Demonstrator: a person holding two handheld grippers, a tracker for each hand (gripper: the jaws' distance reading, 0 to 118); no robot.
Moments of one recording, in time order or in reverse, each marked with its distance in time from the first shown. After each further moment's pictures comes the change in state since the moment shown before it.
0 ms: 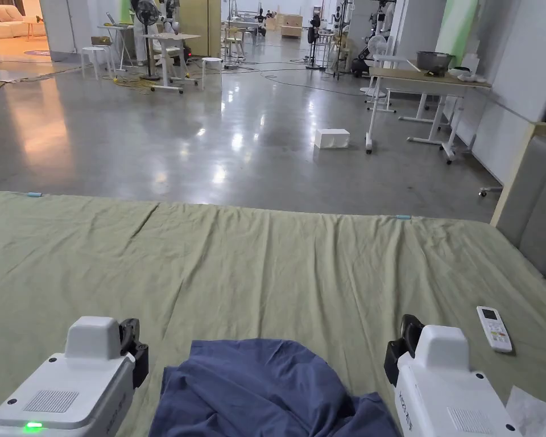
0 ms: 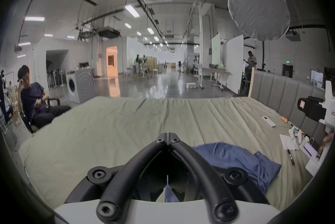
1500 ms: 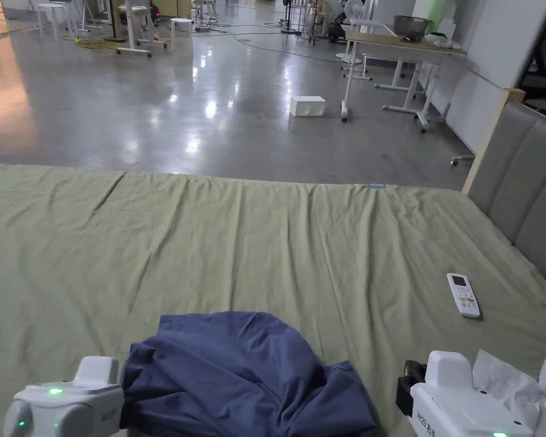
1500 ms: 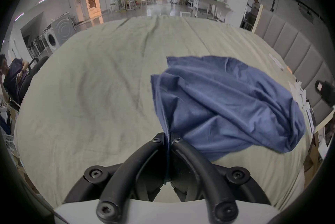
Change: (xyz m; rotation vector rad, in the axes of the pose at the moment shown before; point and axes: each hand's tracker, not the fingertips) left arm 0.018 -0.102 -0.110 -0.587 -0.078 -0.018; right arm 0.076 -0.083 -0.027 -0.486 -0.004 -0.052
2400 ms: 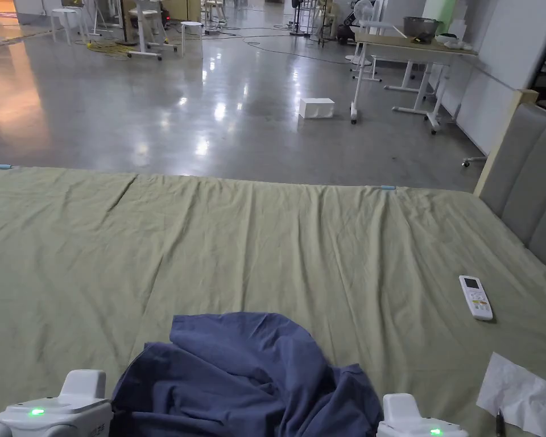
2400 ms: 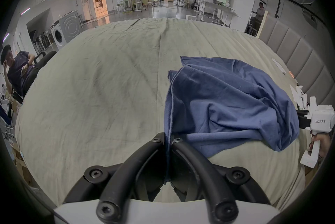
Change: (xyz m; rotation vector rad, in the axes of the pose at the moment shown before) left arm -0.033 -0.023 0.033 -0.004 0.020 0.036; right arm -0.036 -0.065 -0.086 -0.315 0.103 0.179
